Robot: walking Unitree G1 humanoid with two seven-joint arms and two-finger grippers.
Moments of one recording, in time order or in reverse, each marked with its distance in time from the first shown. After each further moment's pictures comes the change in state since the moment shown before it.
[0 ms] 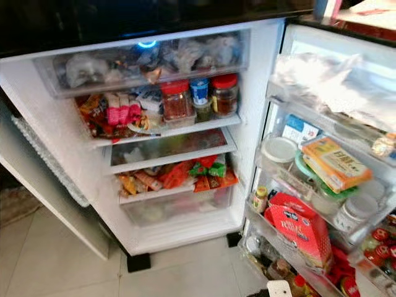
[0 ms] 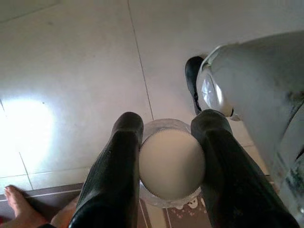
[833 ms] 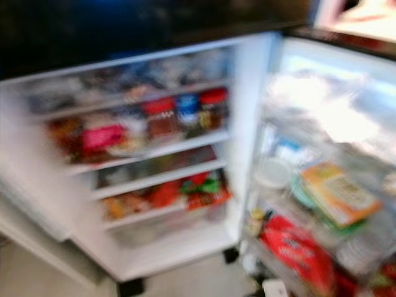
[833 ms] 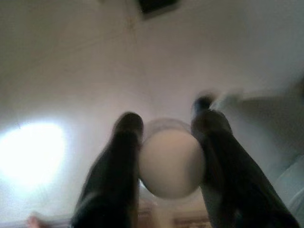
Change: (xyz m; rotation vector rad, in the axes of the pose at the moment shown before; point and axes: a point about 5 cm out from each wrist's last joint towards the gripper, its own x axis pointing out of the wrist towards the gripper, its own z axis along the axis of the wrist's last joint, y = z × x) left arm 0.003 0.000 0.014 -0.006 -0.037 0.001; right arm -0.003 -0.005 -0.012 0.002 0.049 -0.006
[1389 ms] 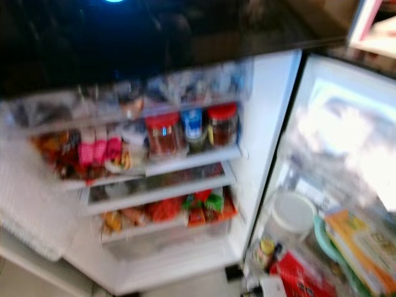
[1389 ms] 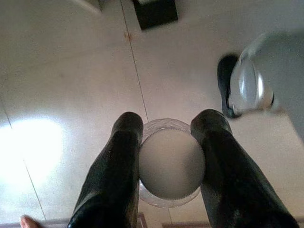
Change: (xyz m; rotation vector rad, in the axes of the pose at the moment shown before) left arm -0.003 0.009 -0.010 0.010 0.012 0.045; right arm 0.005 0.017 0.014 -0.007 -0.037 0.057
